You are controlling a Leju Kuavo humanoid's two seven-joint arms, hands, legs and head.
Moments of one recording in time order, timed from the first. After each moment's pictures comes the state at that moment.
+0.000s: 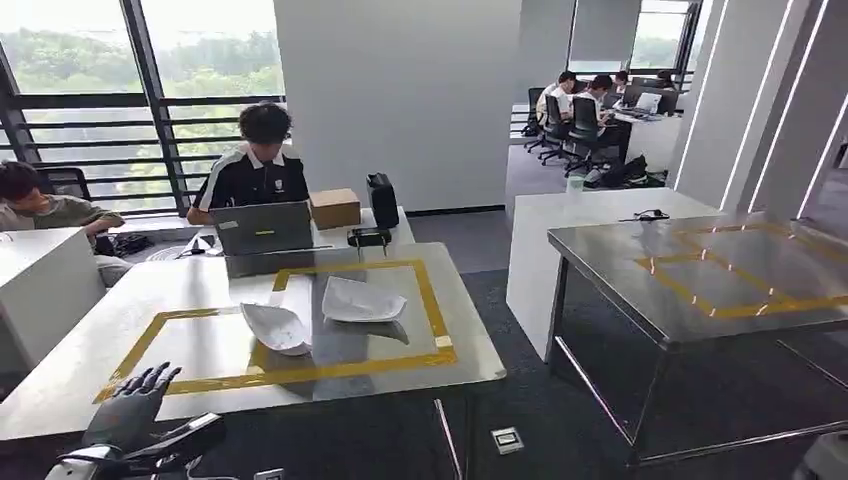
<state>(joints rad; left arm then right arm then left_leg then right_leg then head) -0.95 0.18 -0.05 -0.29 -1.34 0.23 -0.27 -0.07 0.13 -1.24 -0.22 1.17 0.52 -0.05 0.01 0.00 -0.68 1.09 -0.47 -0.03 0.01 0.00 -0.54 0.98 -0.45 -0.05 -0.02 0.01</state>
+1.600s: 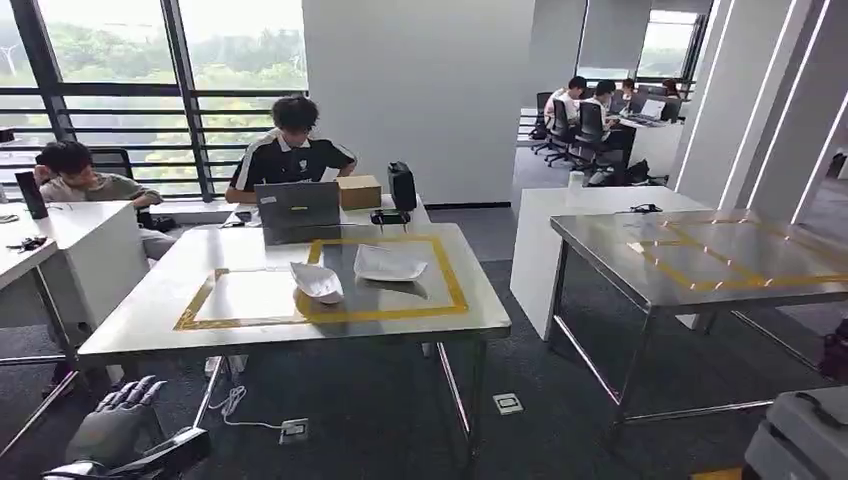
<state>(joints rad) -0.90 0.22 -0.05 -0.29 -1.32 0.24 -0.30 -0.07 0.13 -1.24 -0.22 1.20 0.52 -0.04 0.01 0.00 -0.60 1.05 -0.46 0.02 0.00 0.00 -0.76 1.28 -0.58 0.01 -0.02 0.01</state>
